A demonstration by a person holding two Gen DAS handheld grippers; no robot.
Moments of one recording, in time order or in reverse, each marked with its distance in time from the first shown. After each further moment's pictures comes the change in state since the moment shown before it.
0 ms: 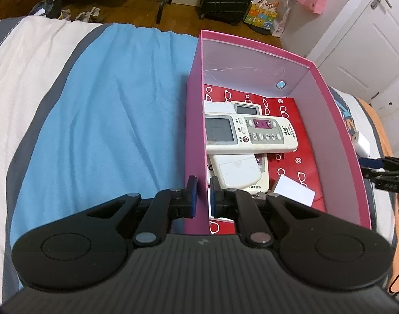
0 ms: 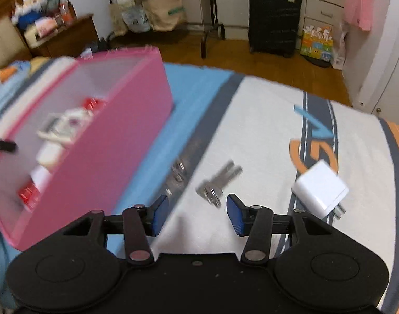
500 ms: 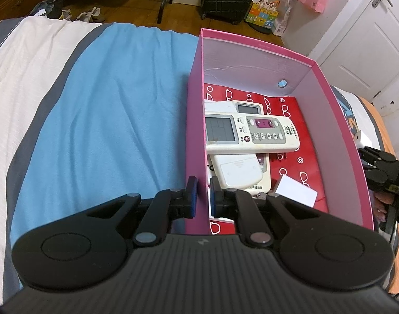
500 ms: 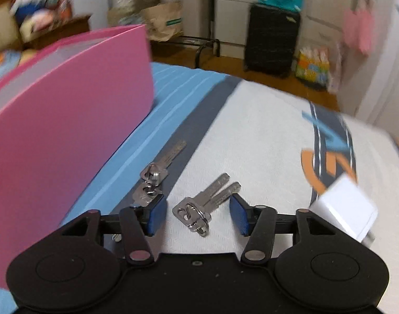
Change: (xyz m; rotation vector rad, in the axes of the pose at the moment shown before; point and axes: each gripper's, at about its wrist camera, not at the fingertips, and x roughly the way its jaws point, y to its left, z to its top) left arm 0.001 -0.001 0.001 -0.002 0.003 0.006; right arm 0.046 0.006 -0.004 -0.115 -0.121 -0.087
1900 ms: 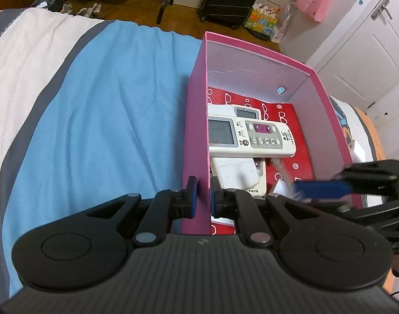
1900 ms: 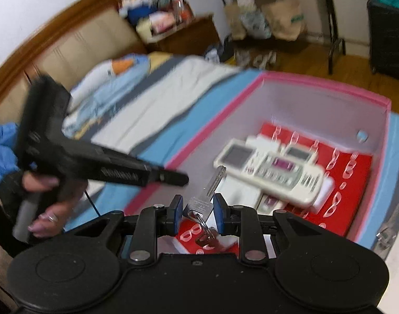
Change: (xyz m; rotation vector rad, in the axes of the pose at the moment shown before) left arm 0.000 0.008 -0.003 -0.045 -0.016 -0.046; right arm -0.034 0.150 0.087 -0.007 0.098 0.597
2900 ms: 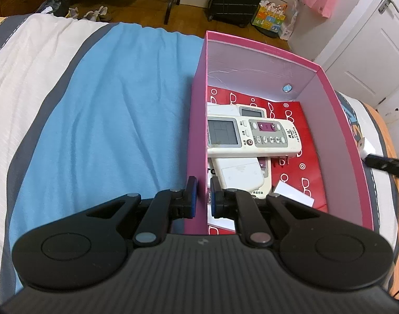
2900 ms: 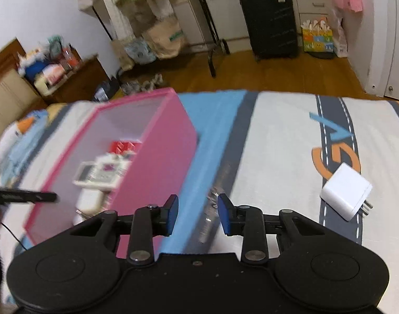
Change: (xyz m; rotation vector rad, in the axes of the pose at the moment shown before) left arm 0.002 -0.014 0.002 0.011 0.005 0.063; right arm -0.107 -0.133 -0.070 0.289 -0.154 -0.356
